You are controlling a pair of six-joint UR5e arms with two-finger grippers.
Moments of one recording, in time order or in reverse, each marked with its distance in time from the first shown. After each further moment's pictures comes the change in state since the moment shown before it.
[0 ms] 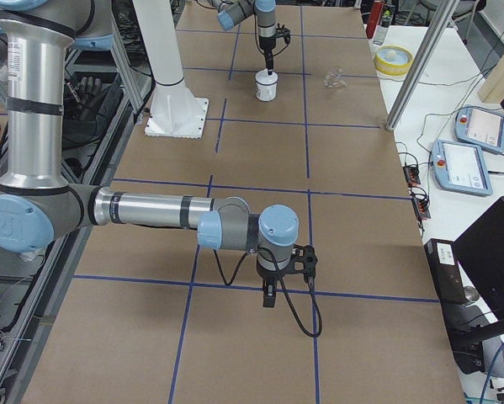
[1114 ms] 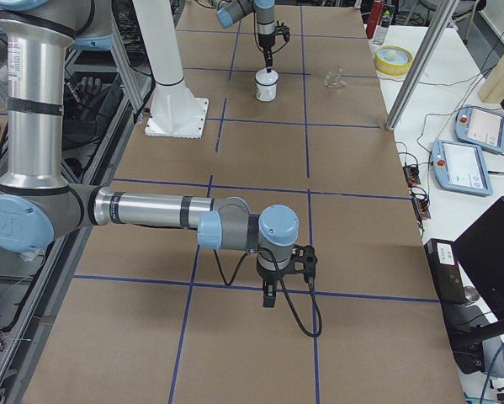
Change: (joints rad) left arm -0.008 0.004 -0.037 0.003 -0.005 0.003; right arm 0.000 0.000 0.000 0.000 0.000 0.000
